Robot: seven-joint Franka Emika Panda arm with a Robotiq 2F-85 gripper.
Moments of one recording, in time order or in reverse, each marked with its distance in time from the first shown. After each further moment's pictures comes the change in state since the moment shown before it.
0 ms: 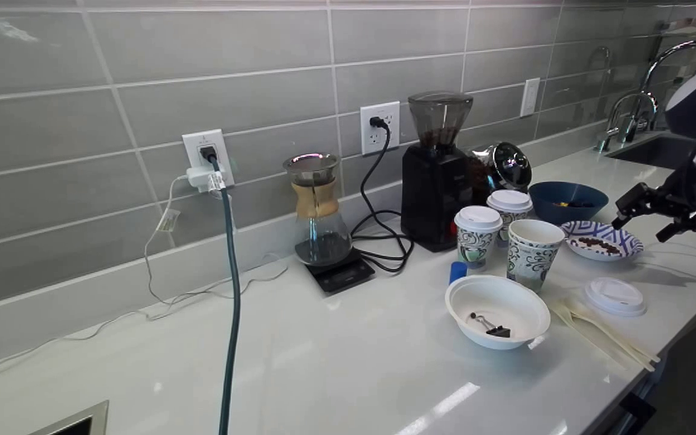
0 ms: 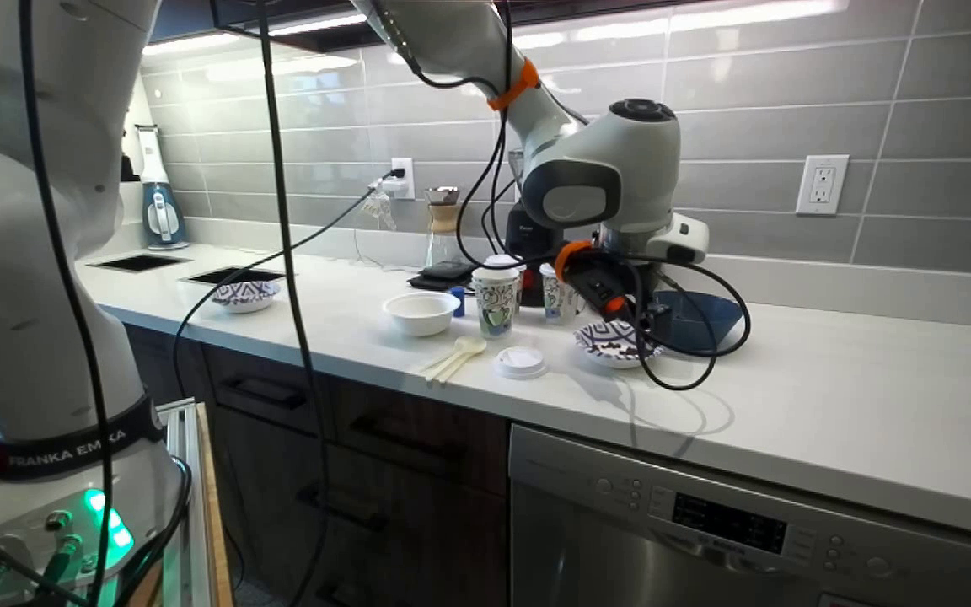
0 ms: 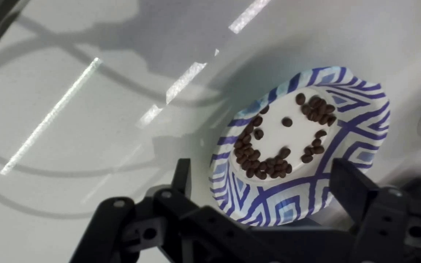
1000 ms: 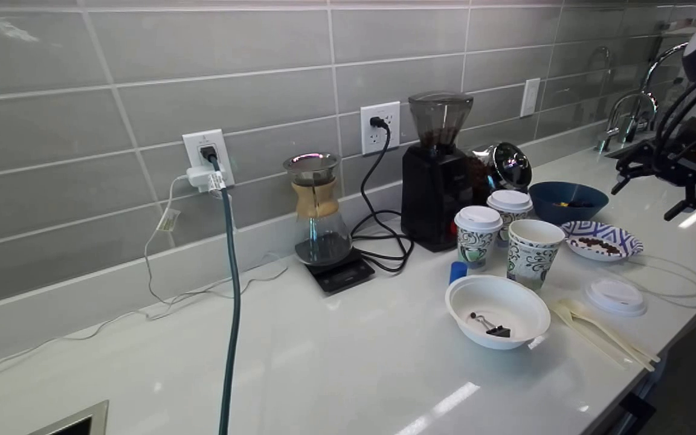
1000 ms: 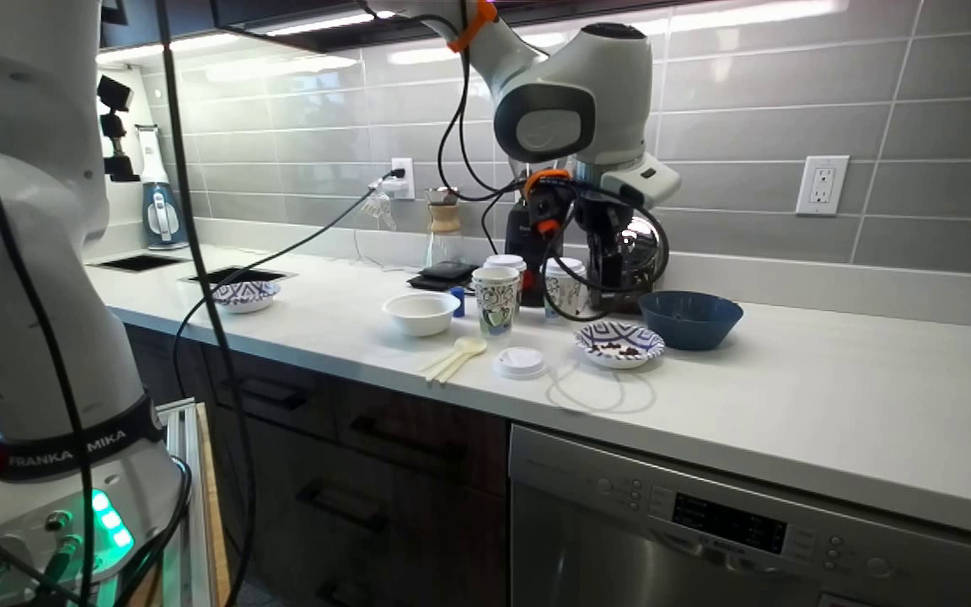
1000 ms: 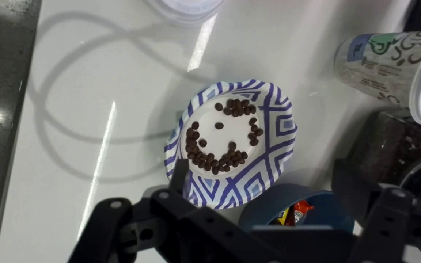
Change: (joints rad) arm 0.140 -0.201 -0.111 -0.094 -0.016 -0.122 0.519
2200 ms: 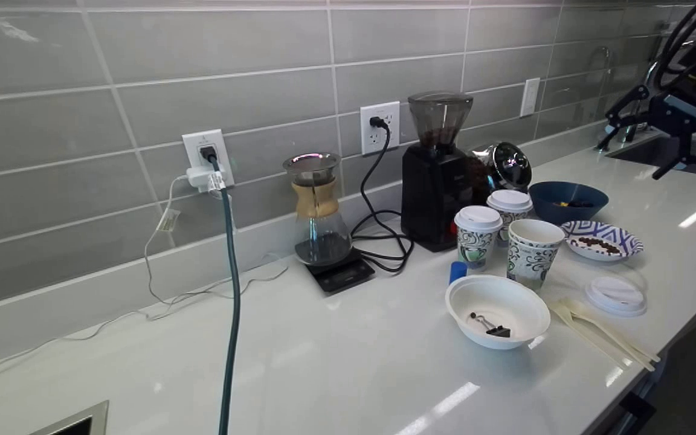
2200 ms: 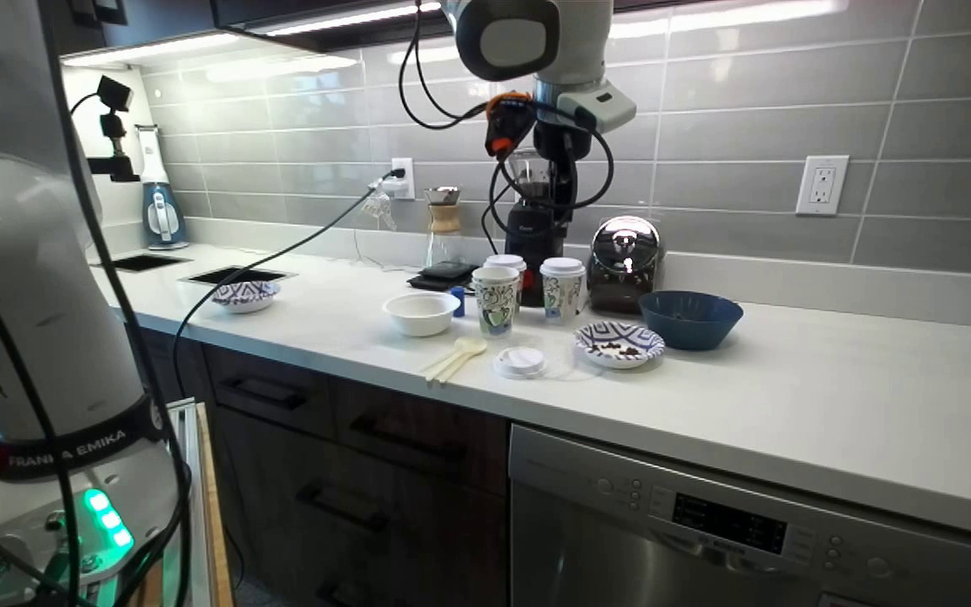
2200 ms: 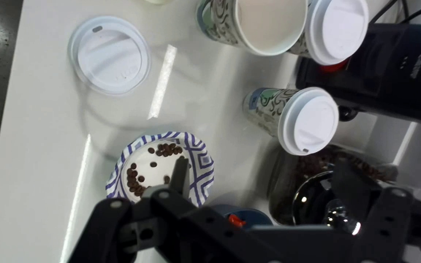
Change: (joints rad) arm 0.078 -0.213 -0.011 -0.040 -0.006 -0.188 0.167
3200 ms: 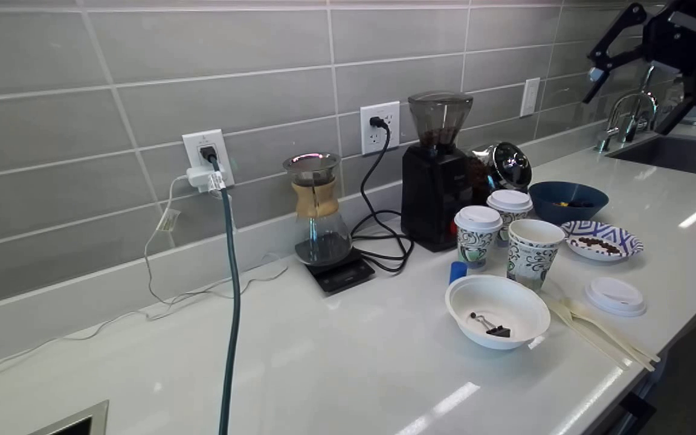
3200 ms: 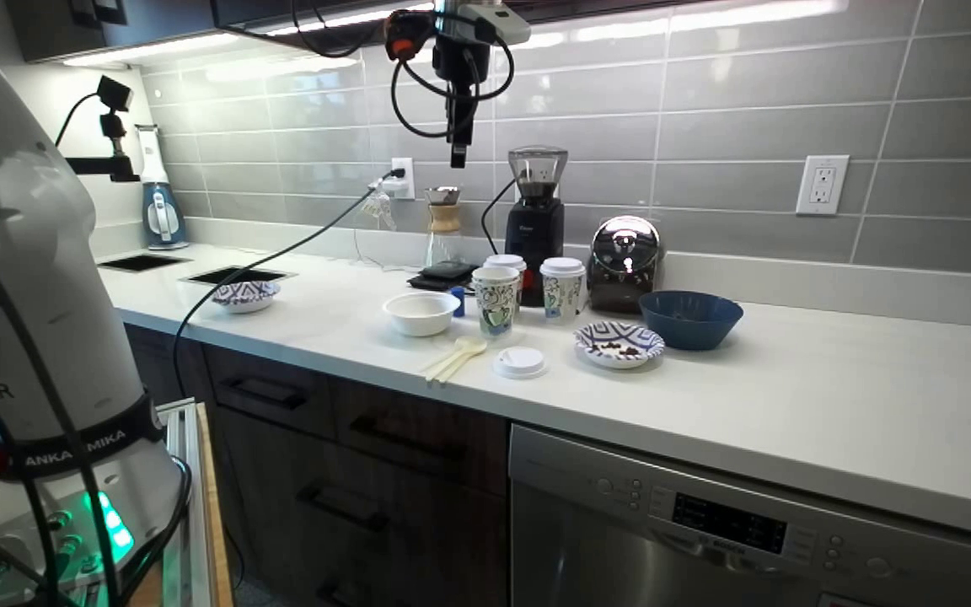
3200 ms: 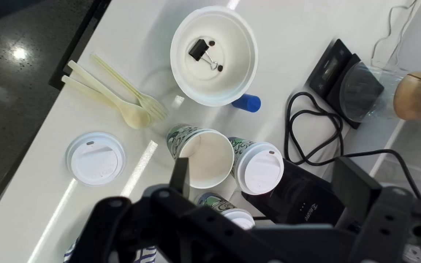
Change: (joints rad) arm 0.095 -0.323 0.084 -0.087 -0.119 -0.319 0.119
